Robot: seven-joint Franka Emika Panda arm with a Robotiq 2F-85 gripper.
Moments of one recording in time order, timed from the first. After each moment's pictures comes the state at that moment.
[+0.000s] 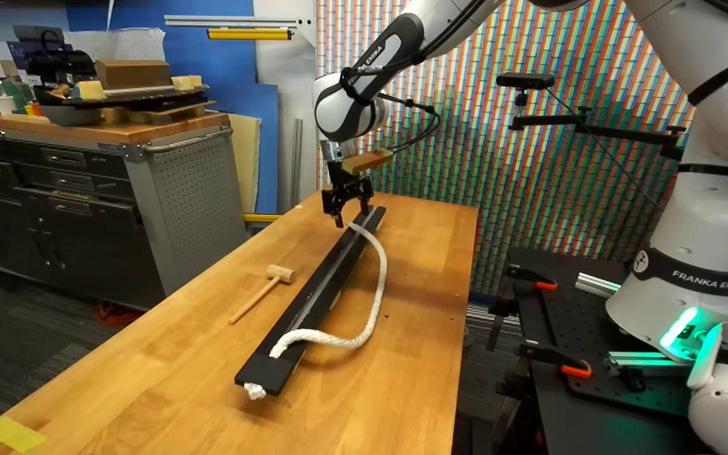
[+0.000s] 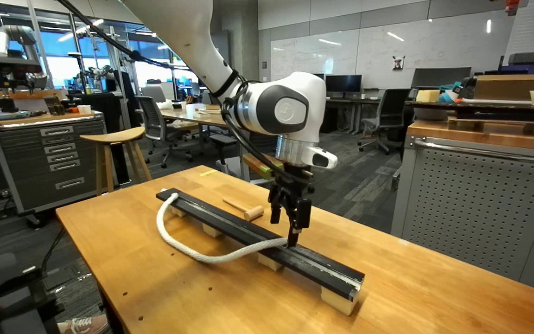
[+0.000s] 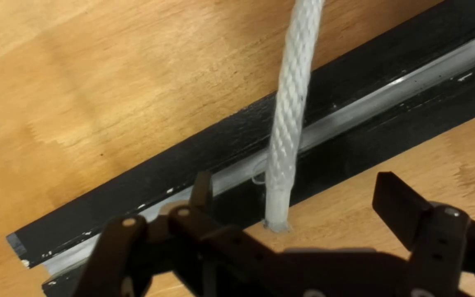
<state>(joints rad) -0.17 0.75 -0.10 -1.62 0.03 2.16 0.19</state>
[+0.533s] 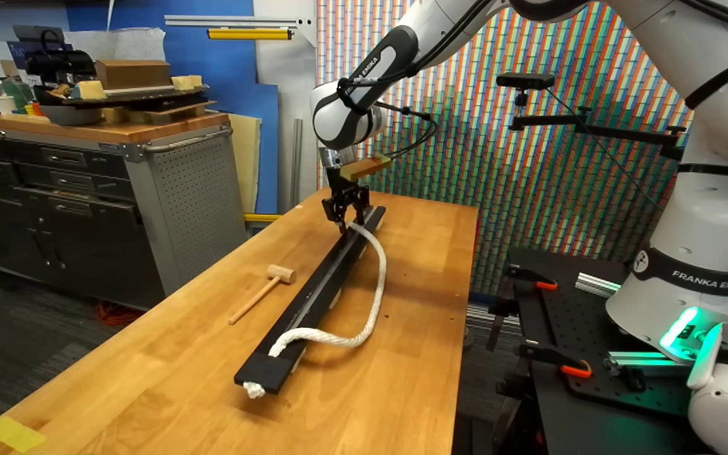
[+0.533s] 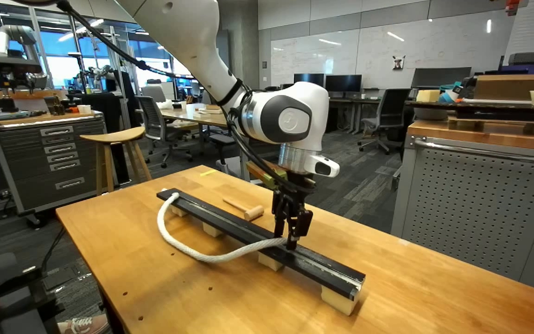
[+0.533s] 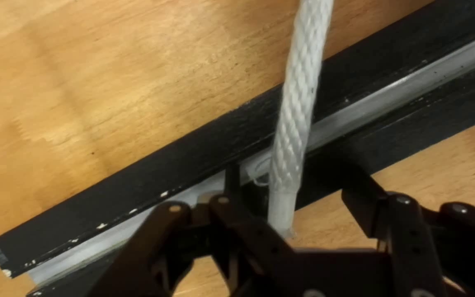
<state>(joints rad) -0.17 0.80 -0.10 -1.58 0.03 2.16 0.19</state>
